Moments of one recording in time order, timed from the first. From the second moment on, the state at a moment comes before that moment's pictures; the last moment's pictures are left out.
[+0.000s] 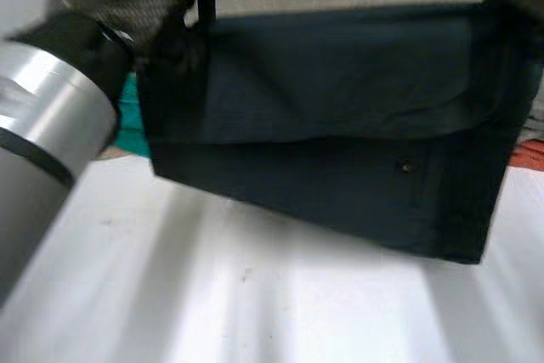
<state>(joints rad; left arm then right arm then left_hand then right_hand) 4.02 -1.52 -1.35 3.11 -1.70 3.41 1.82 -1.64 1.24 0.33 1.40 2.41 1.14 1.20 1.19 1.20 1.00 1.12 1.18 1.19 1.20 0.99</state>
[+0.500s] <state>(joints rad) 4.17 -2.16 -0.95 3.22 -1.66 3.55 1.87 -1.15 1.08 0.11 1.53 2.38 1.14 1.20 1.20 1.20 1.00 1.12 1.18 1.20 1.20 0.99</state>
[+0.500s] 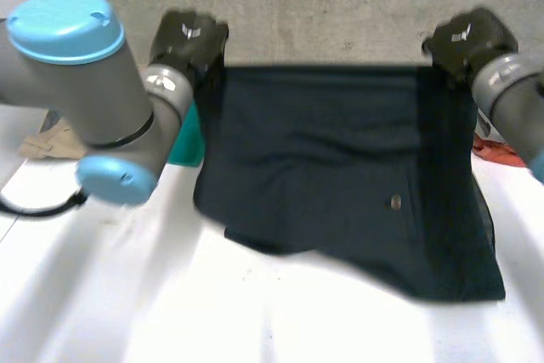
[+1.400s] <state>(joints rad) 4.08 -1.88 -1.43 3.41 -1.65 3.57 1.93 -1.28 1.26 0.19 1.55 2.43 1.14 1.20 1.20 1.20 1.01 1.12 1.18 1.20 1.20 1.00</state>
